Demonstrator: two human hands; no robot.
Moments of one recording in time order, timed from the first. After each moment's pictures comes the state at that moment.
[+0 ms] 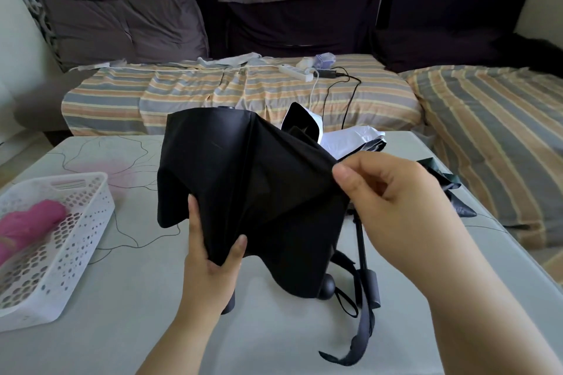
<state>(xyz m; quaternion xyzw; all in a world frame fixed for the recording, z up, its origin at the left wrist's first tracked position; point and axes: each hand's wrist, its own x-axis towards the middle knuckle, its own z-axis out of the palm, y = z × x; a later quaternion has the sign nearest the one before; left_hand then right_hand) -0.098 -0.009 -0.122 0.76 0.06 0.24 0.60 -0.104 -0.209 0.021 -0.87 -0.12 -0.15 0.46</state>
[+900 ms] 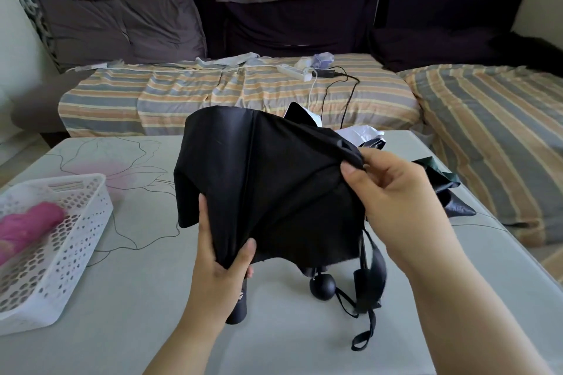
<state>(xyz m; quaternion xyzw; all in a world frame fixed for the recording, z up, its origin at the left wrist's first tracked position) -0.104 -0.015 -0.118 0.73 0.03 0.17 0.67 -0.080 -0.210 -0.002 -0.76 -0.08 -0.10 0.63</state>
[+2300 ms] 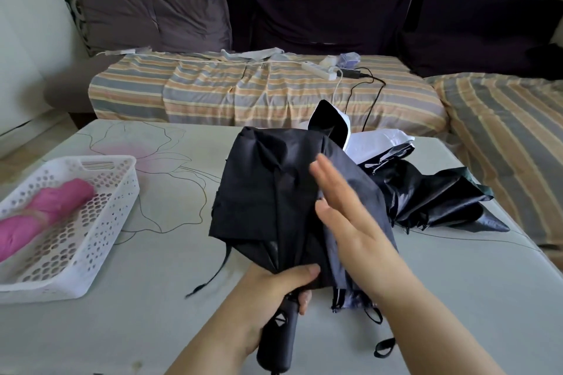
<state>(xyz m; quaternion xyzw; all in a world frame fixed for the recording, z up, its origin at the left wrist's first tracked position) -0.124 -0.022 -0.097 0.61 0.00 -0.13 0.78 -0.065 -0.158 -0.065 -0.75 -0.24 0.04 0.62</state>
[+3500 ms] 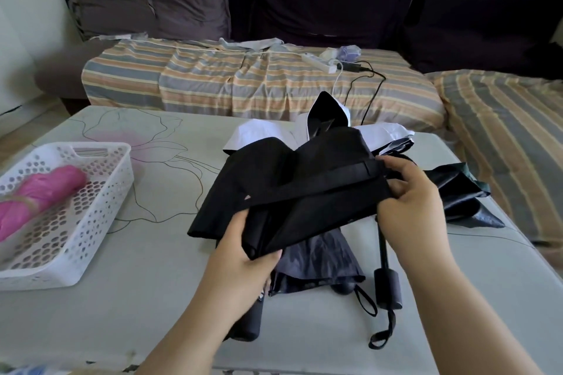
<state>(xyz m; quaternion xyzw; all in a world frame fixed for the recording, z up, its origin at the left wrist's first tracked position) -0.121 -0.002 -0.104 0.78 0.11 0.02 0.62 -0.061 -0.193 -0.040 -0.81 0.03 -0.13 0.57</state>
